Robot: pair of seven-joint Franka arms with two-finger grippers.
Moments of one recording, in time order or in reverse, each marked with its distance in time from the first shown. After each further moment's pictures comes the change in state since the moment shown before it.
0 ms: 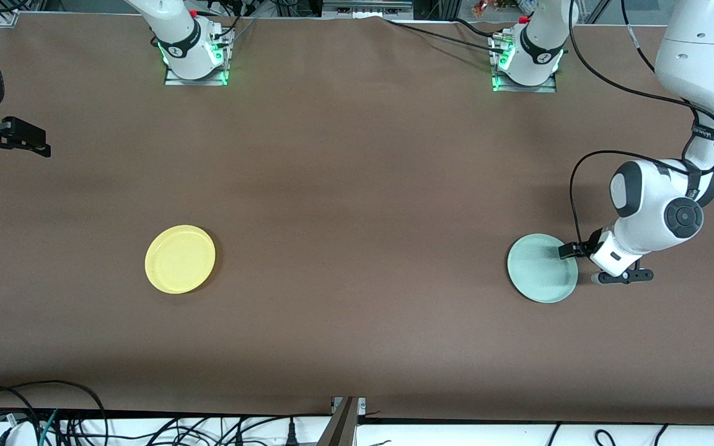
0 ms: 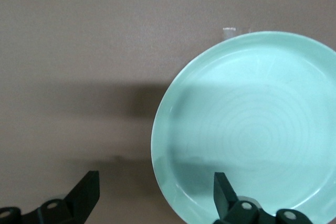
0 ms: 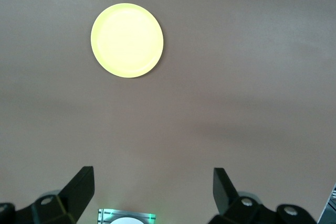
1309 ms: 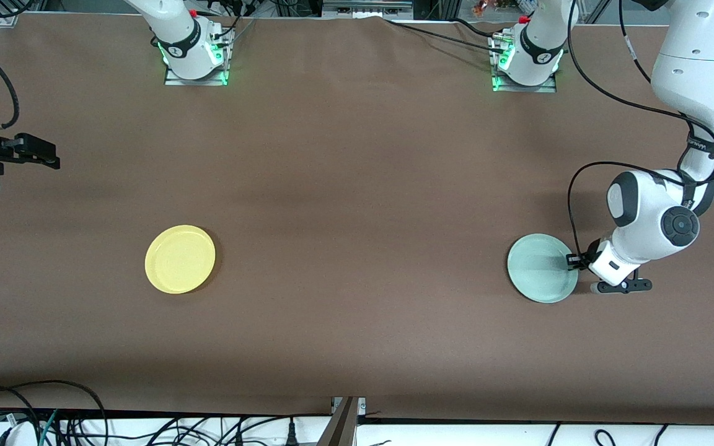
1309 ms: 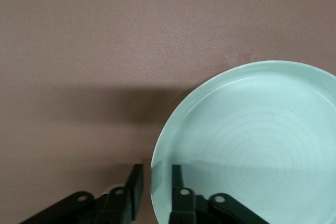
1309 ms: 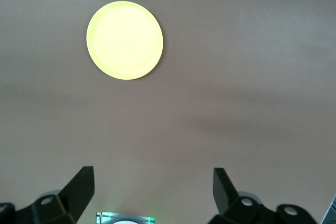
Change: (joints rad) left arm 0.000 0.061 0.000 0.062 0.002 0.022 0.010; right arm 0.000 0.058 0.001 0.000 0.001 0.024 0.000
